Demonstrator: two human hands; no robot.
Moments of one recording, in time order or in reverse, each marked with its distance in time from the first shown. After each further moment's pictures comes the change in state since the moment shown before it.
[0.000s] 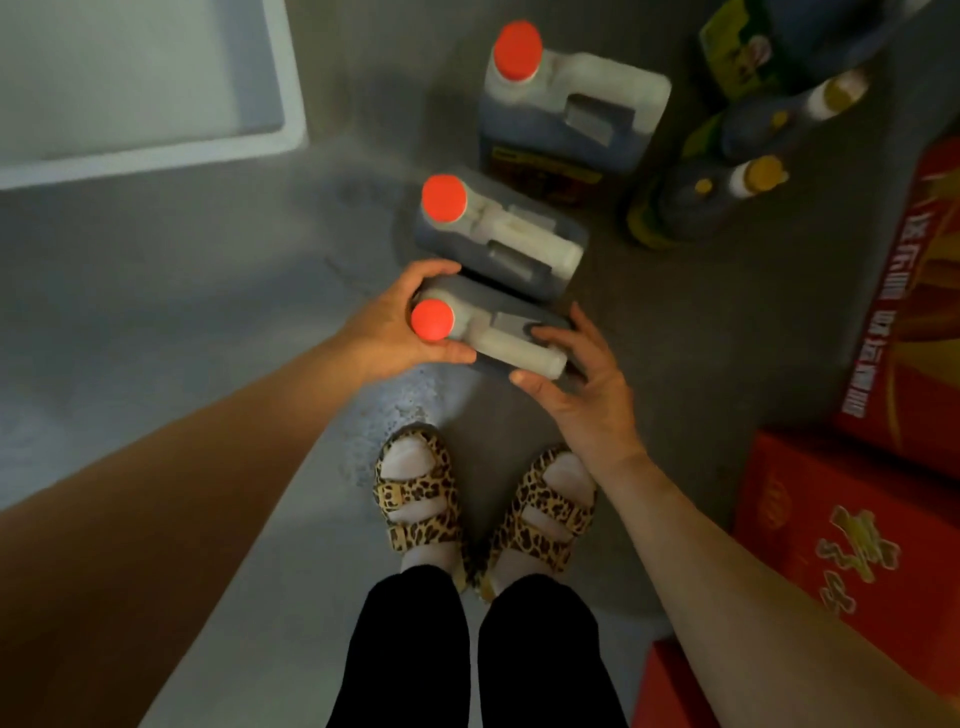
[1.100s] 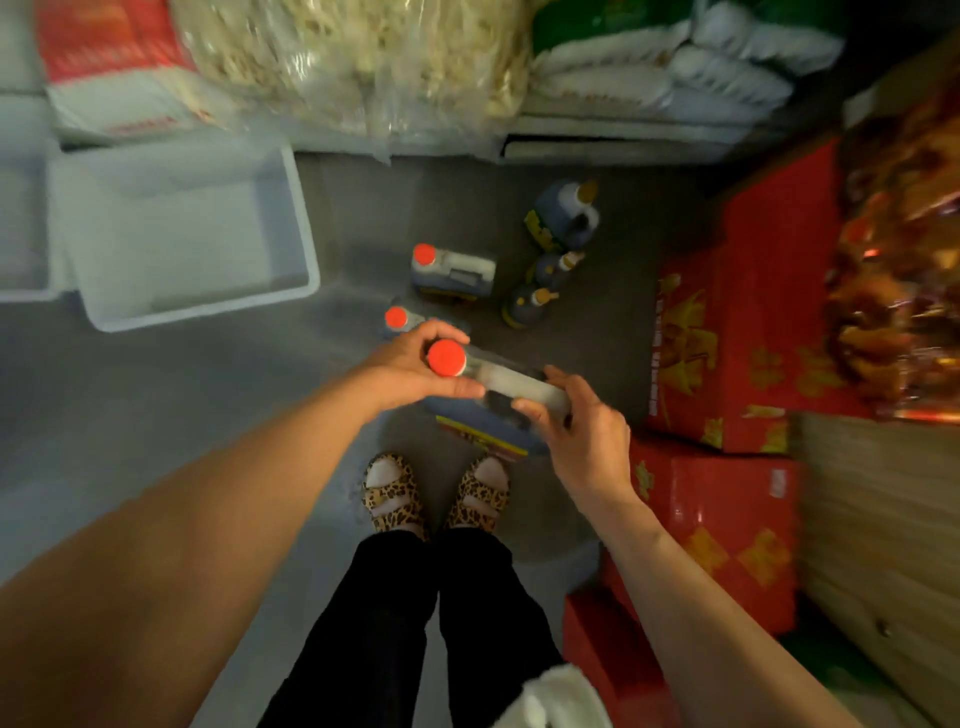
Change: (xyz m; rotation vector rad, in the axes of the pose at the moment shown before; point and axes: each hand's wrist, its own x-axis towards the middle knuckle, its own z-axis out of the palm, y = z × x) left_hand -0.187 0.274 -0.040 -0.010 -0.128 0.036; right_hand -0.193 -0.289 -0.143 -0.526 0.234 -0.040
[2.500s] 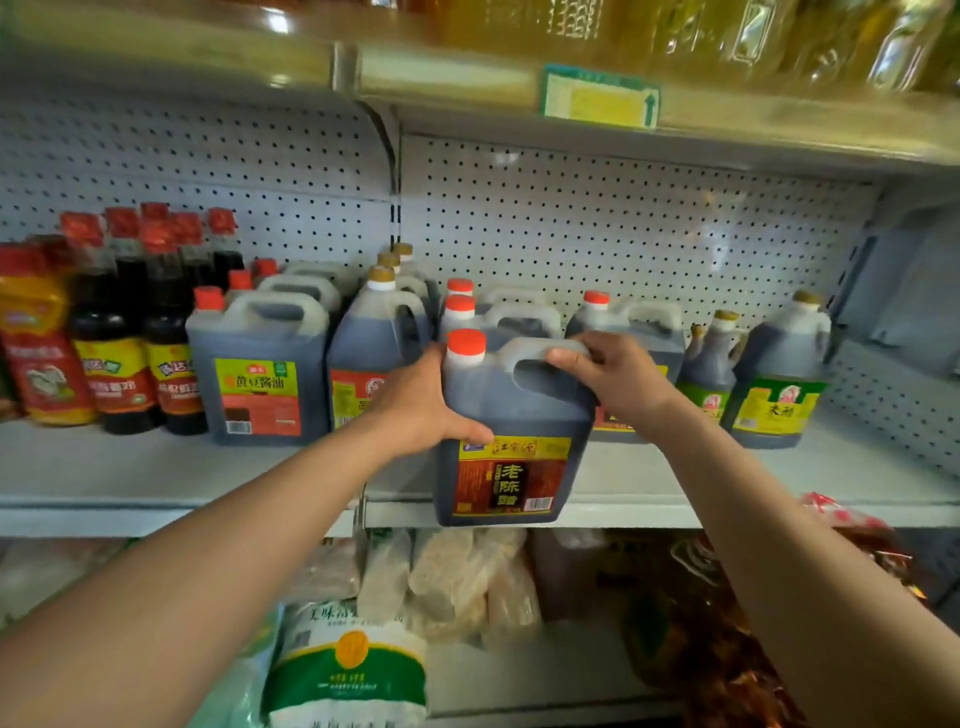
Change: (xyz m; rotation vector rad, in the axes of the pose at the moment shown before) left_hand -0.097 0.795 -0.192 0.471 0.806 0.746; right_hand 0.263 -0.376 -0.728 0.198 0.389 -0.817
